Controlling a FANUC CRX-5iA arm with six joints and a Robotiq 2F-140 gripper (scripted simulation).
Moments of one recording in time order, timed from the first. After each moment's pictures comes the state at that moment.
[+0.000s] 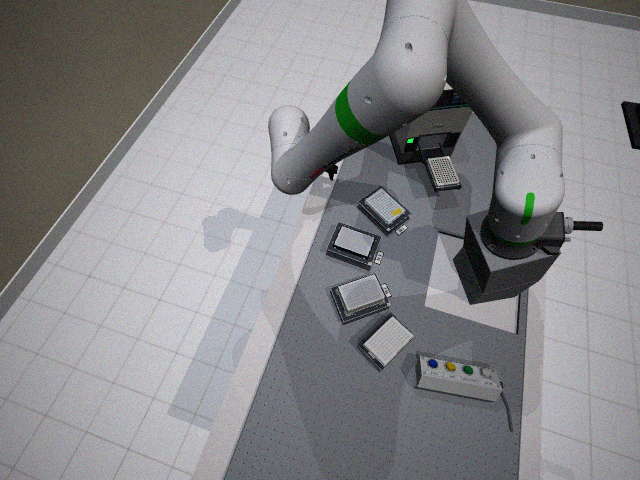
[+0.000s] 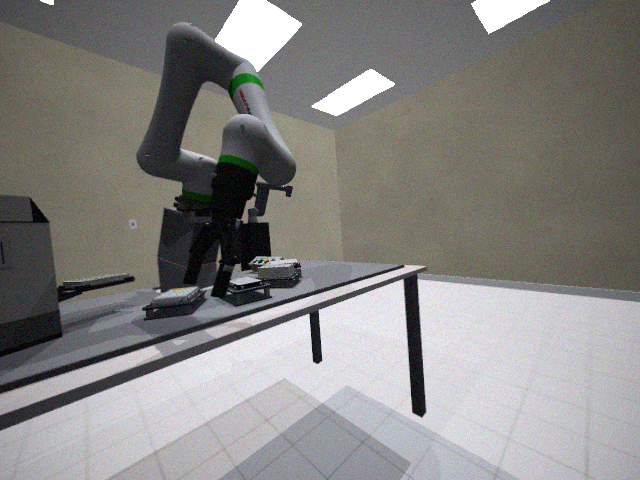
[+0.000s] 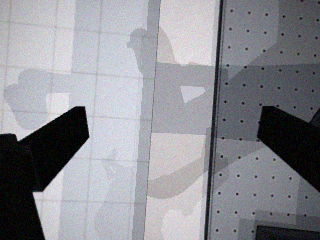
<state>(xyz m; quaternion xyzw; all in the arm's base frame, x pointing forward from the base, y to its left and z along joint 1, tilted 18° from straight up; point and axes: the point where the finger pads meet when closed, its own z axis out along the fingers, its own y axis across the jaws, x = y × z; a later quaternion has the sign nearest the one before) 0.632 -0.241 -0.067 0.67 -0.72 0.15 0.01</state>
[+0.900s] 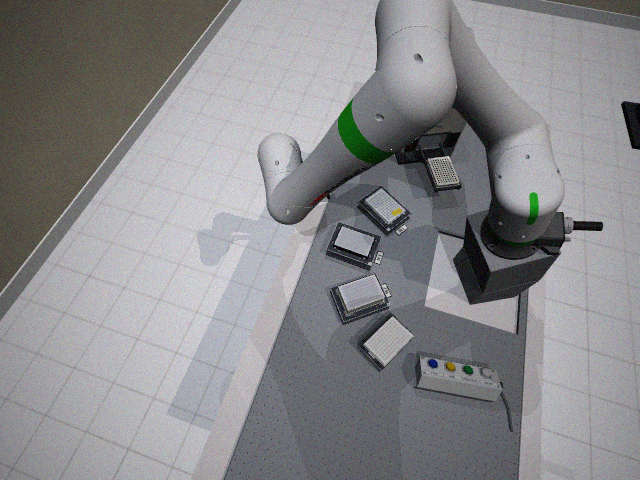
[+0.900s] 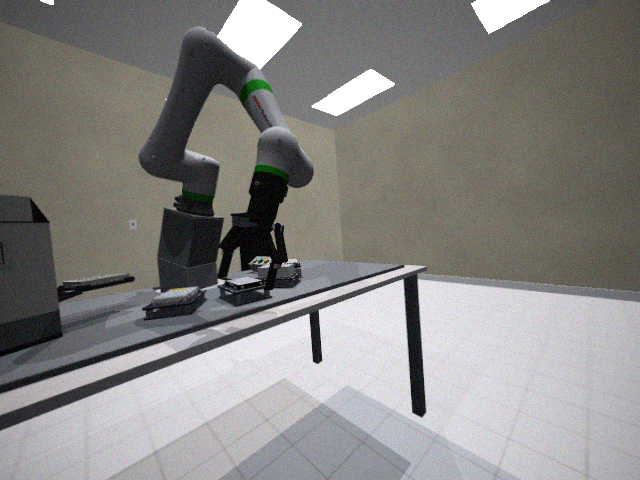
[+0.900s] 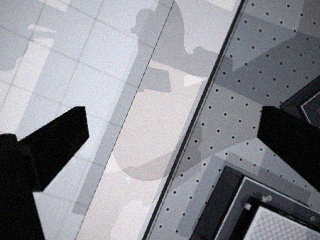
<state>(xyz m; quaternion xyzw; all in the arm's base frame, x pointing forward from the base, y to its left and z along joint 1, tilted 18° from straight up) 0.627 -0.133 -0.064 0.79 -0.60 0.13 0.03</state>
